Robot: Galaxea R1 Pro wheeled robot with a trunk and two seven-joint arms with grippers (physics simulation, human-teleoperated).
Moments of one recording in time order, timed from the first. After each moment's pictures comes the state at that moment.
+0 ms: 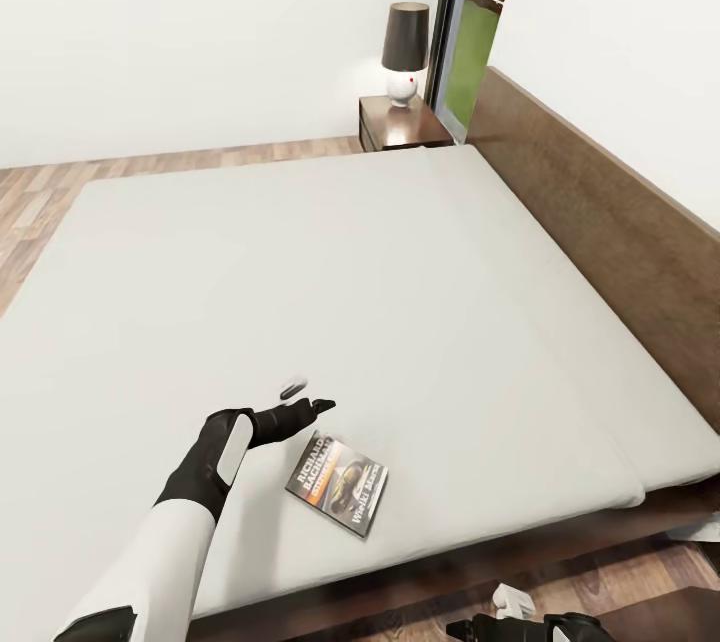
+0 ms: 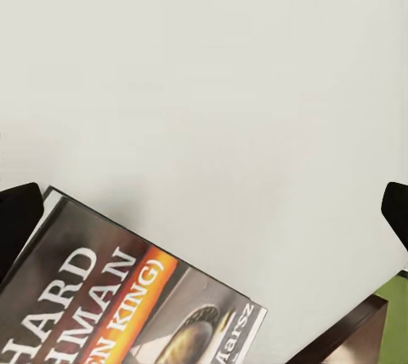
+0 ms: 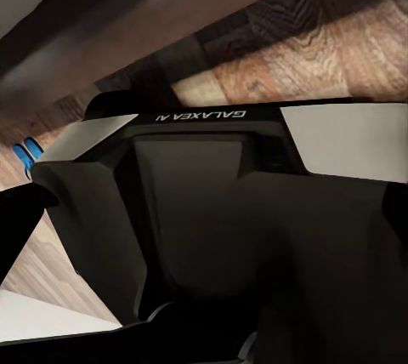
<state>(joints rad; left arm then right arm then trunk) -0.75 -0.13 0.23 -0.75 0.24 0.72 -0.36 -0.45 -0.15 0.18 -0.25 -0.39 0.39 0.58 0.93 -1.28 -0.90</state>
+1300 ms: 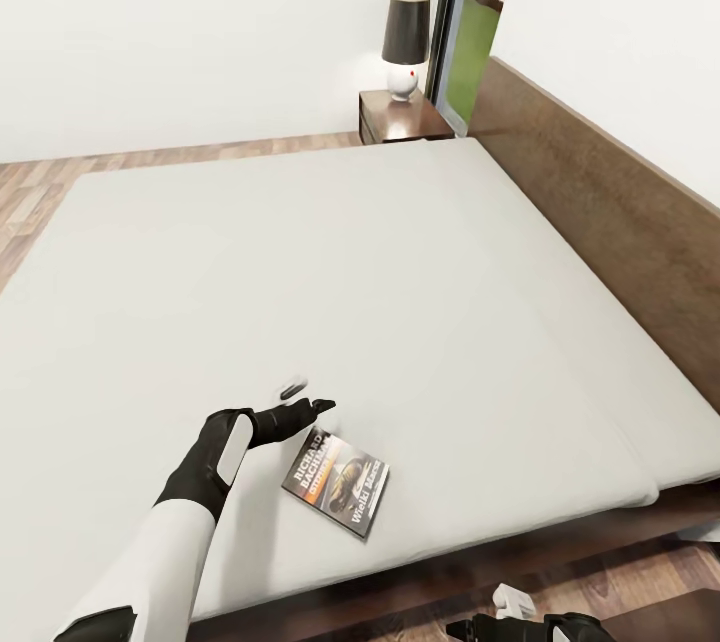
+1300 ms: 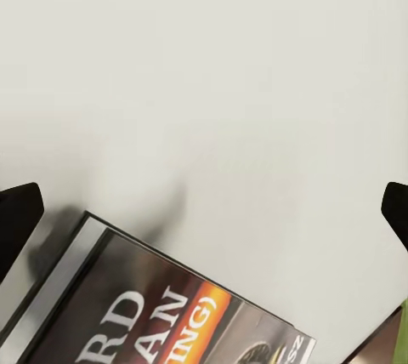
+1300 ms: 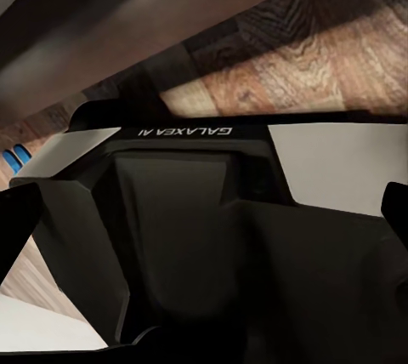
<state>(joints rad) -0.75 -0.13 0.23 -0.75 0.24 0.72 -0.36 -0.45 -0.15 0.18 -0.25 -0.39 0.39 0.58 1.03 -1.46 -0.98</state>
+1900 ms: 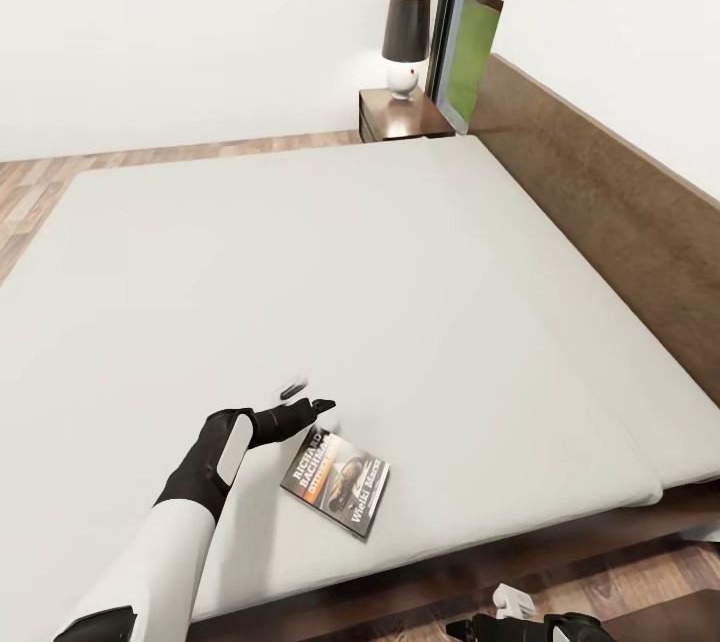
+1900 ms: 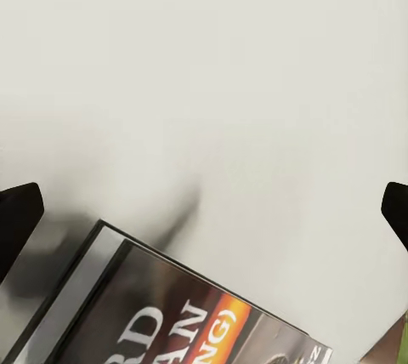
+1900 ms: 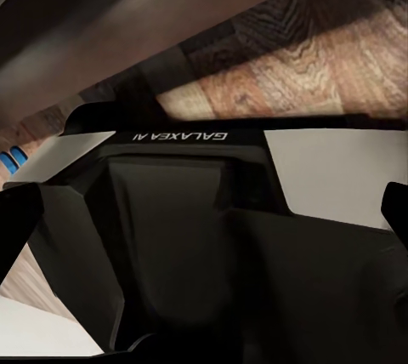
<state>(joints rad) -0.75 -0.13 0.23 -0.75 0.24 0.72 -0.36 -0.45 -0.15 0.18 -0.25 -0.39 0.39 0.58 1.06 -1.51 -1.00</state>
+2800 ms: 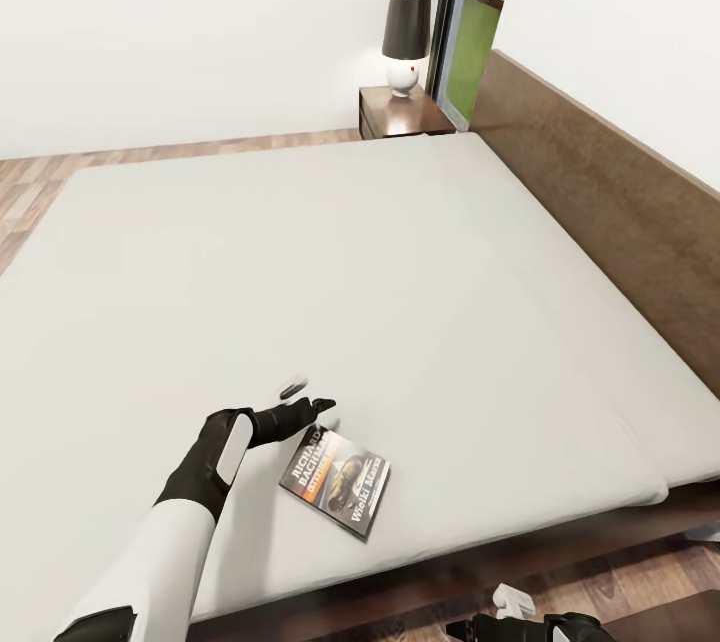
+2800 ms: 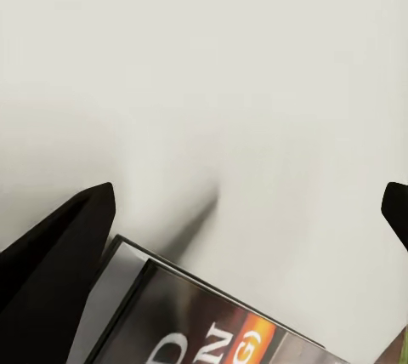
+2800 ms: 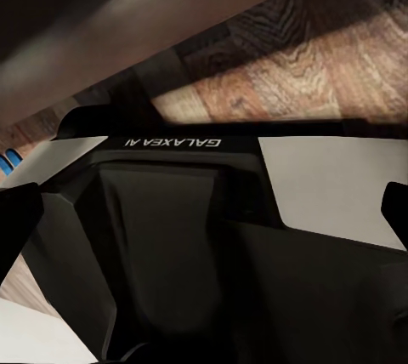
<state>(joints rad) -0.75 -0.13 0.23 -0.75 0.25 0.72 -0.36 -0.45 -0.15 0.18 -0.25 -0.39 0.39 0.58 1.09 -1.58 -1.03</state>
